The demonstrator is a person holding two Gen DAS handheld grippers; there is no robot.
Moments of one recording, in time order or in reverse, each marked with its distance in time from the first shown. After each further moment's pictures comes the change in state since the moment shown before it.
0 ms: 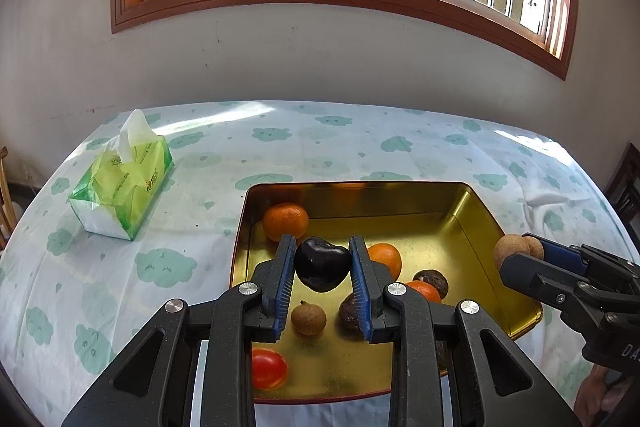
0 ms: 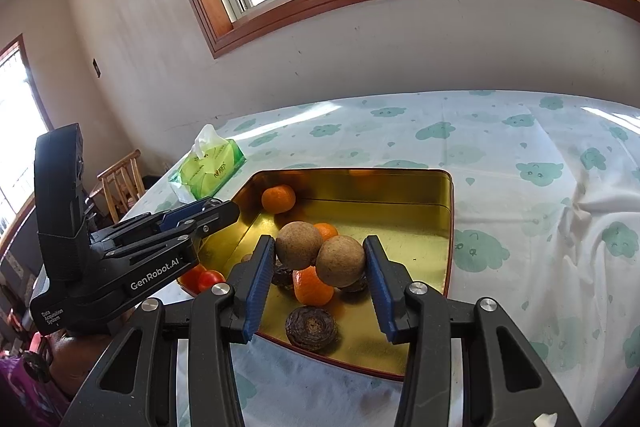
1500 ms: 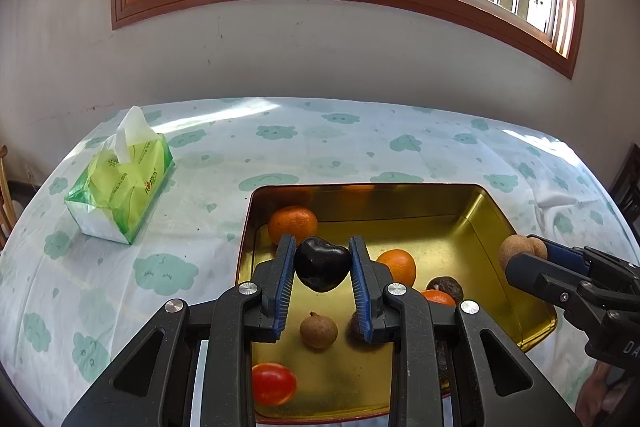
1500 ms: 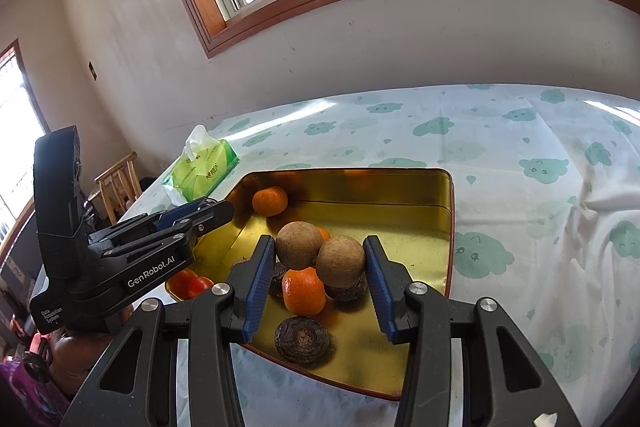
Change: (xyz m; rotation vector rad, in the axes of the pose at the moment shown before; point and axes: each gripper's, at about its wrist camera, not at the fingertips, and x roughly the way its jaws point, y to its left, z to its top) left arm 0.017 0.008 0.004 -0.003 0.008 0.008; right arm 0.014 -0.009 0.001 0.015 0.006 -0.002
